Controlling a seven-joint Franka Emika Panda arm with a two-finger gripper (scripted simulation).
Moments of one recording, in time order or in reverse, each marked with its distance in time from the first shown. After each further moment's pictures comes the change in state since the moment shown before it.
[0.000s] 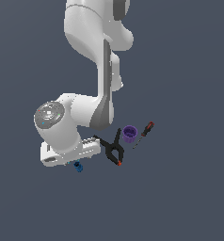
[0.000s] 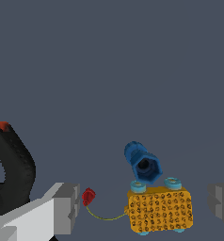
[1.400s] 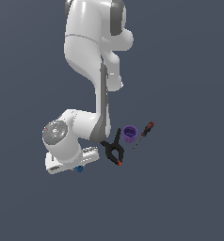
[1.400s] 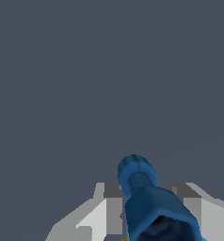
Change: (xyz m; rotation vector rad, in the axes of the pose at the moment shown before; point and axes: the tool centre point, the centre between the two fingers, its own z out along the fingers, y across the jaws) arm 0.000 0.013 0.069 -0.003 0.000 -0.026
